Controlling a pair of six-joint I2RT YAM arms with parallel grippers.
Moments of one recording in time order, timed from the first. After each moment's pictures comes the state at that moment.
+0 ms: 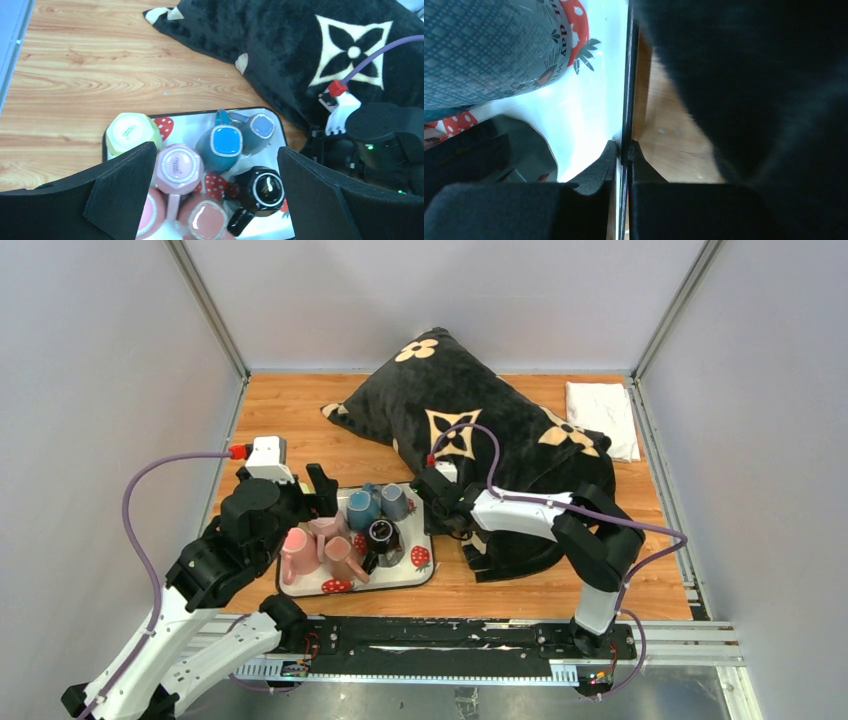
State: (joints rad) left arm -0.68 0.59 0.96 -0.72 -0.52 -0.40; right arm 0.94 1.80 1.11 -0.32 0.17 0.75
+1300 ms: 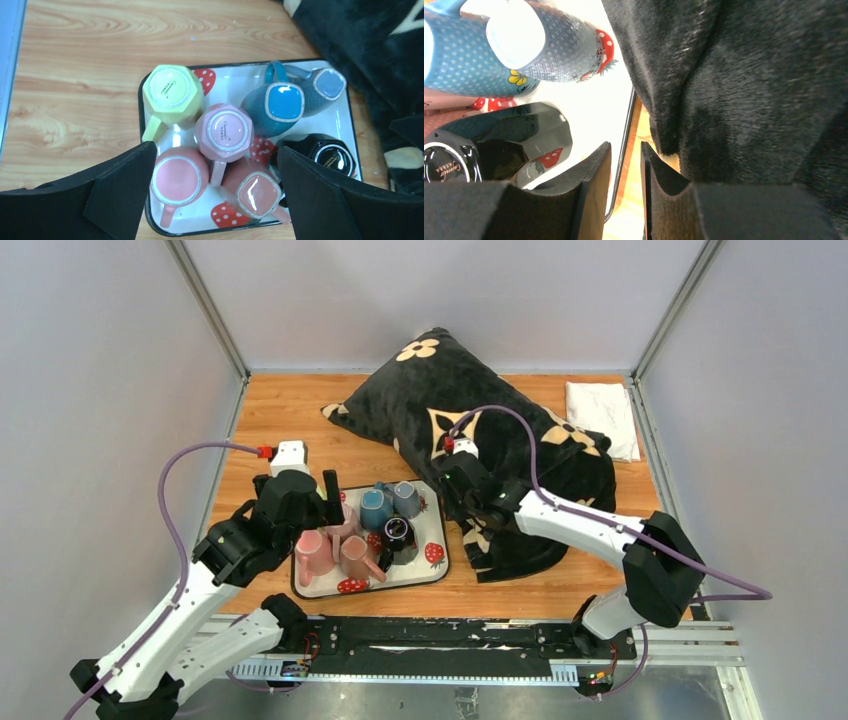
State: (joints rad) left arm -0.68 0.72 0.94 -0.87 -0.56 -0.49; right arm 0.88 1.47 1.01 -0.35 0.23 0.48
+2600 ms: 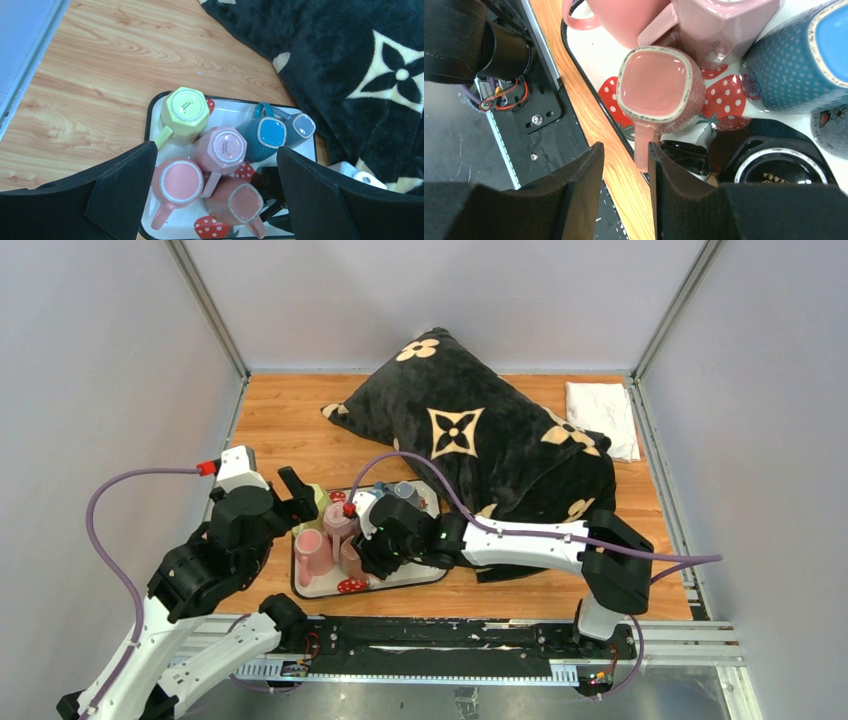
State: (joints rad) left arm -0.68 0.58 1.03 -0.96 -0.67 -0.62; right arm 1.24 1.67 1.19 -0.18 -0.09 0.23
